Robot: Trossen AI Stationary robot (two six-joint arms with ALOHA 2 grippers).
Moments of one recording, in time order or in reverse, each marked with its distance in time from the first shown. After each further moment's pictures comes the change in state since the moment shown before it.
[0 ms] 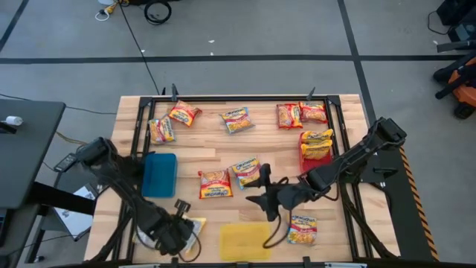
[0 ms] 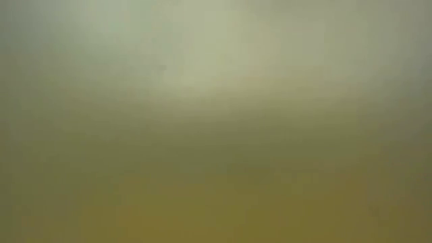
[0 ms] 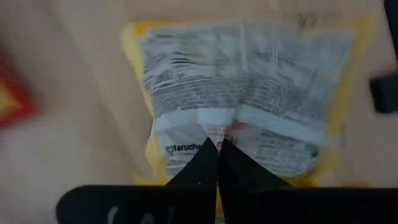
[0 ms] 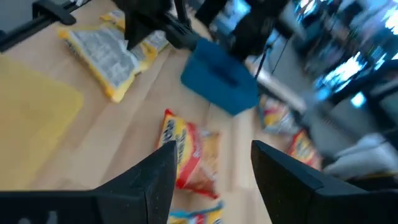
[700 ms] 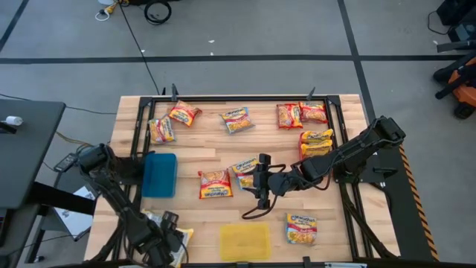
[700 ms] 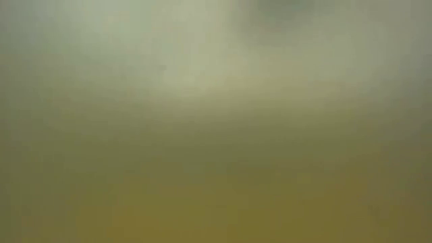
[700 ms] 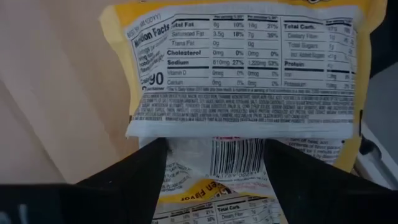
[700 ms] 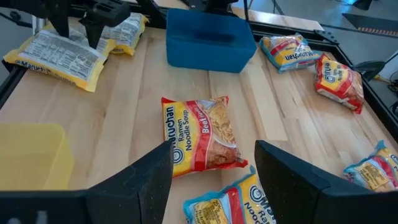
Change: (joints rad) left arm -0.156 0.088 0.018 0.001 0.128 -0.211; right arm -0.124 0.000 0.000 -0.095 -0.115 0.488
